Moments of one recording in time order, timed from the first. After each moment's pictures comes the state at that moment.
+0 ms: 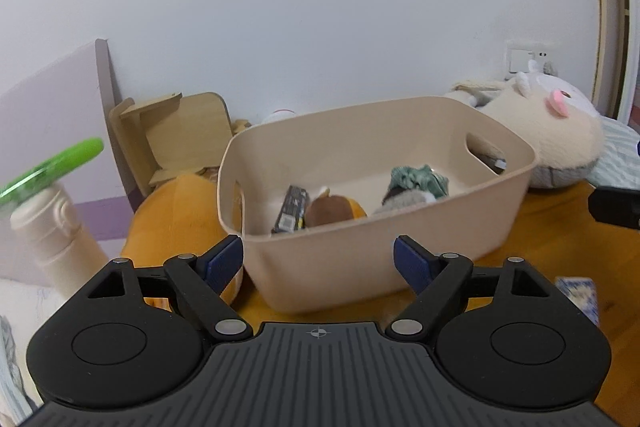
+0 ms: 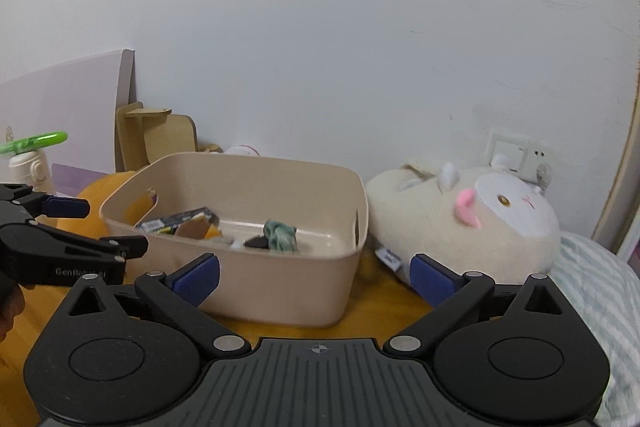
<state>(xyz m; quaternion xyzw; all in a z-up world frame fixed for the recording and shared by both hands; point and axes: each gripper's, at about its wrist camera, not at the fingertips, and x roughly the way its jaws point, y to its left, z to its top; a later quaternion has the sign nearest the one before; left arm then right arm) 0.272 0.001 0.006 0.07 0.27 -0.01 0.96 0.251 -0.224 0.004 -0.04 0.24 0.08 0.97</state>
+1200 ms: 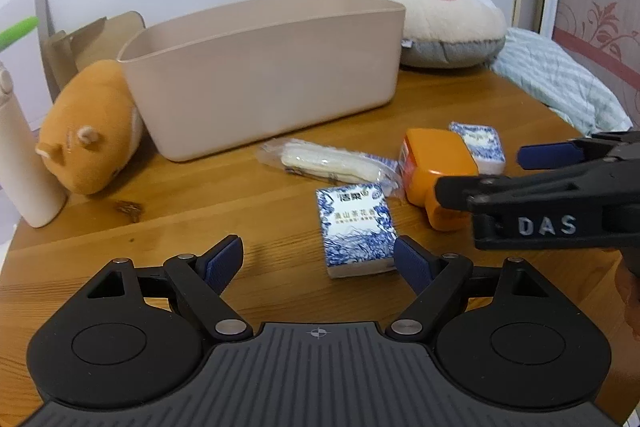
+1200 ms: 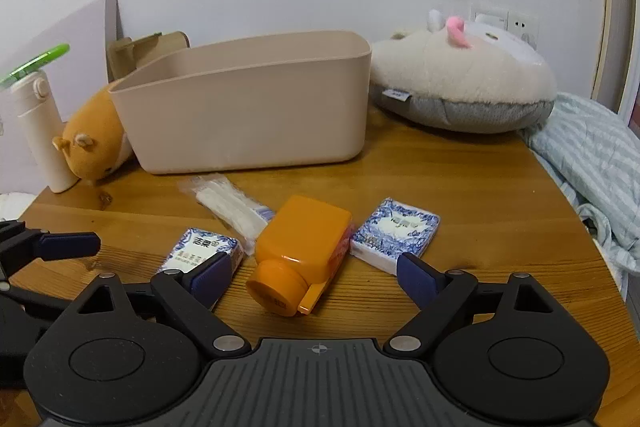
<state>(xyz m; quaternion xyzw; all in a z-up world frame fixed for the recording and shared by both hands) 0.189 -0.035 -0.077 0.08 0.35 -0.11 0.93 0.189 -0.208 -0.098 0.03 0.34 0.05 0.94</state>
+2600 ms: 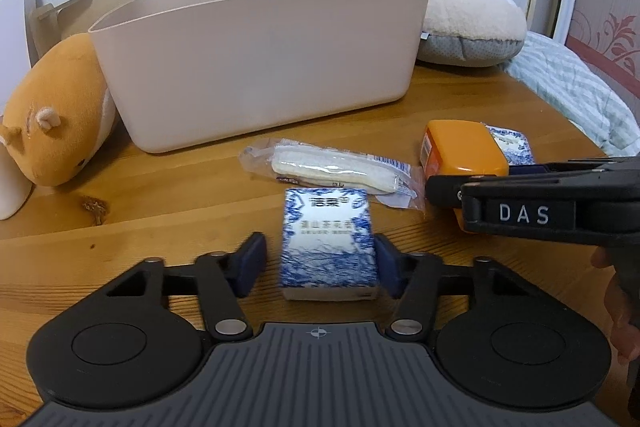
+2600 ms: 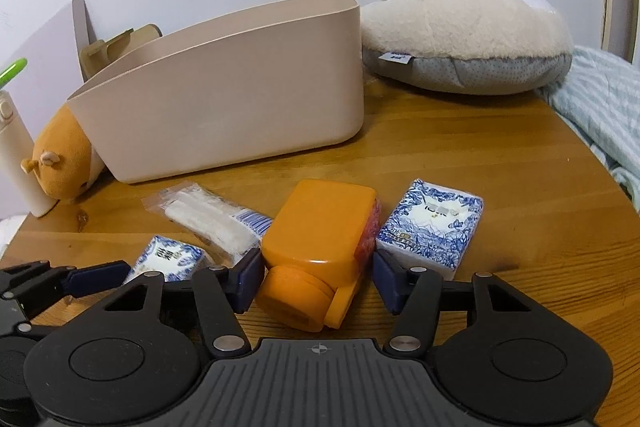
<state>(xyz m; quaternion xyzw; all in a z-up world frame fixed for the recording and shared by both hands) 0.232 -0.039 -0.097 0.05 0.36 -0.11 0.93 0.234 -0.221 -0.116 0.07 0.36 0.05 0.93</state>
